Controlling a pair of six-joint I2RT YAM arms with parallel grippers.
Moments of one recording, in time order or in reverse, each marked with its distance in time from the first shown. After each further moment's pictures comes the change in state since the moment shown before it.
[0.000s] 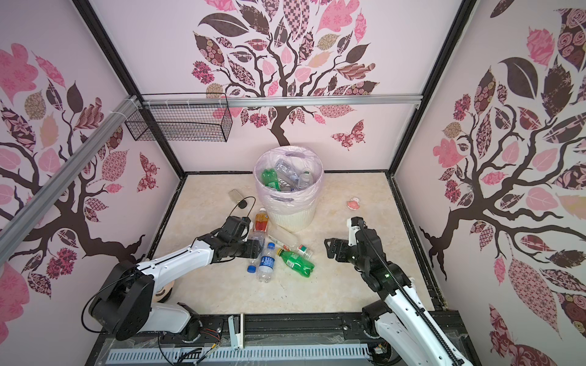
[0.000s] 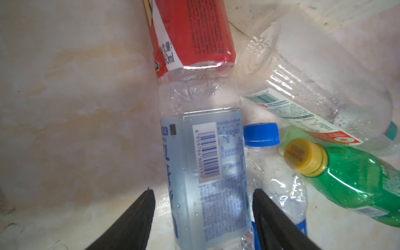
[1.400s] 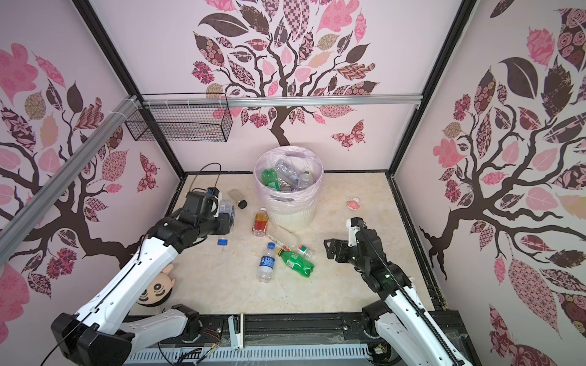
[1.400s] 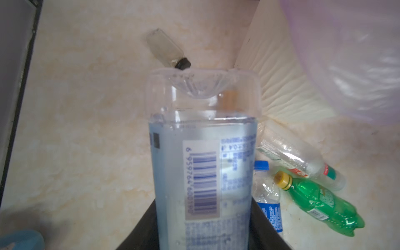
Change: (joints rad) left arm 0.143 -0.248 0.487 -0.493 -0.192 0.116; right arm 0.000 -0.005 0.000 -0.003 -0.019 0.000
